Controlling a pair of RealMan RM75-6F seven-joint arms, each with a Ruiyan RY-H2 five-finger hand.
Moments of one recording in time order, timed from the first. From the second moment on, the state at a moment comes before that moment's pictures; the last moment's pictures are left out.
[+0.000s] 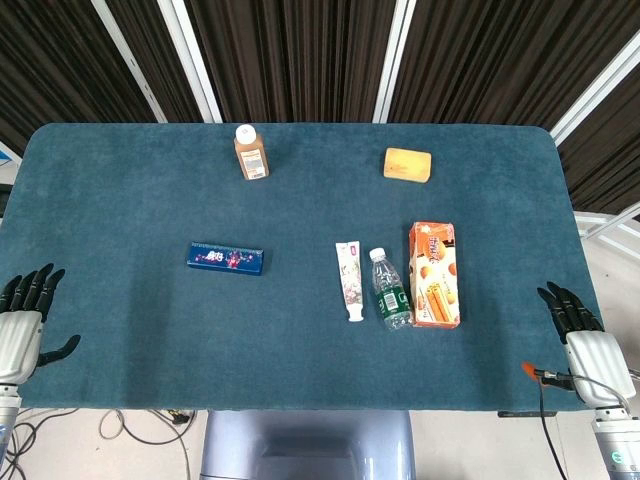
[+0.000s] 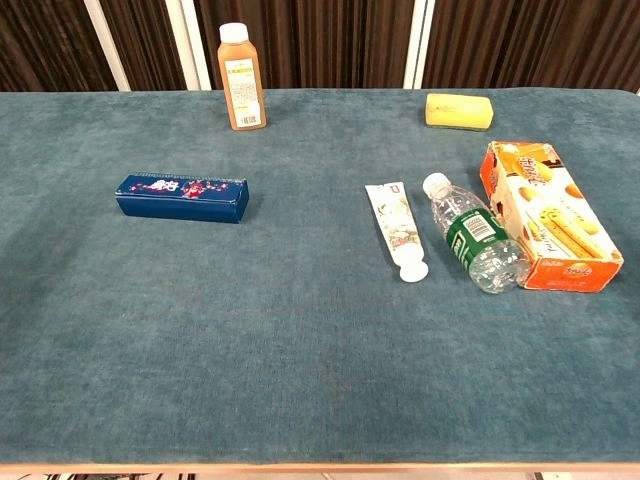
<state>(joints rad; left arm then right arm) -0.23 -1.12 0.09 -1.71 1.34 1.53 0.16 0.09 -1.04 0.04 -1.72 -1.54 1.45 0.09</state>
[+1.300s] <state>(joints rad) -0.70 -1.32 -0.20 -1.51 0.80 0.91 0.52 0.09 -1.02 0.05 -1.74 -1.50 1.43 0.10</state>
